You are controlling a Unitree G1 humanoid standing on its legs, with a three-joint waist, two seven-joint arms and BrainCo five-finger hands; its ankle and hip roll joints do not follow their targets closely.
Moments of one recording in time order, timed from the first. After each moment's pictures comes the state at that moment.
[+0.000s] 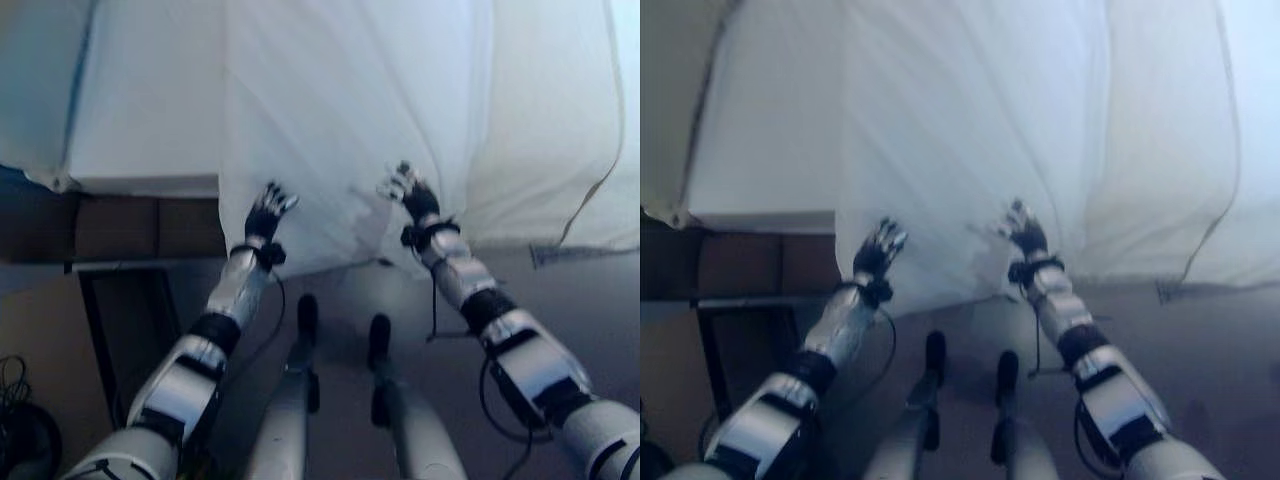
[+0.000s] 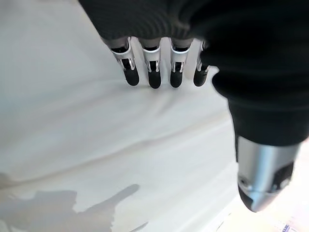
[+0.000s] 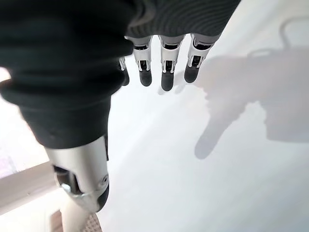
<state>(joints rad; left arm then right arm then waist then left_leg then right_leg) -0.88 0.33 -0.35 0.81 -0.87 -0.23 0.07 -1.02 -0.34 0.38 0.86 0.76 -0.21 -0.14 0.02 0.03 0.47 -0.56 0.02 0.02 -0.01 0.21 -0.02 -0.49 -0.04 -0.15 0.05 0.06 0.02</state>
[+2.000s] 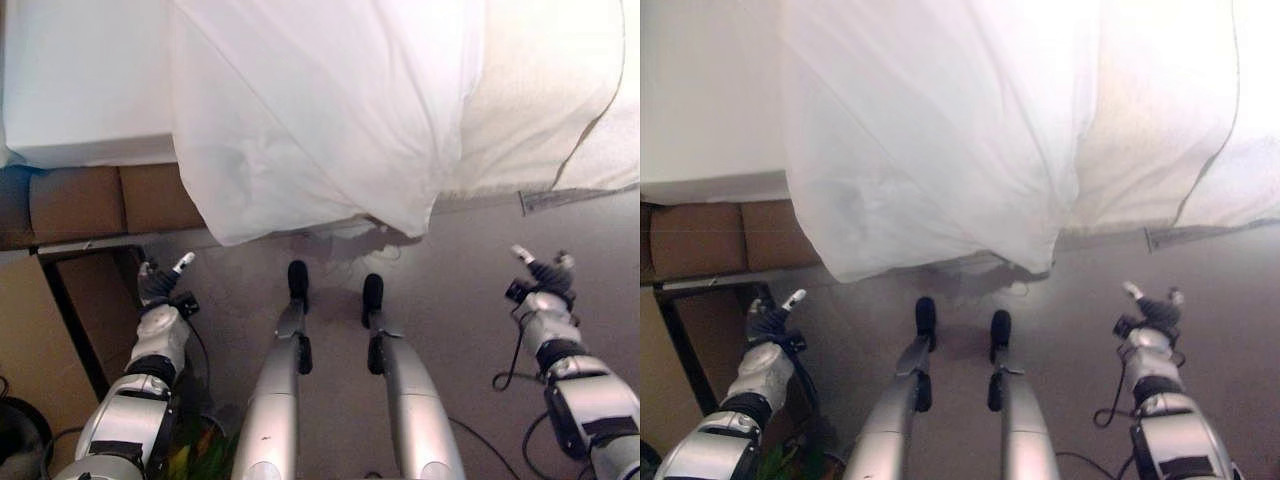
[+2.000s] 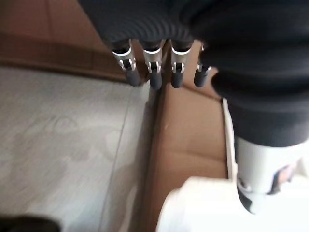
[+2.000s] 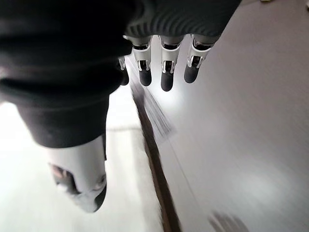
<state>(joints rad) -0.51 0.44 -0.06 1.13 -0.64 -0.25 0.26 -0.55 -0.45 0.07 1.16 0.64 -0.21 -0.35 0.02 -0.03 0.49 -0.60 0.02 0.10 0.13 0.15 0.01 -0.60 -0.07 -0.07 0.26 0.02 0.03</state>
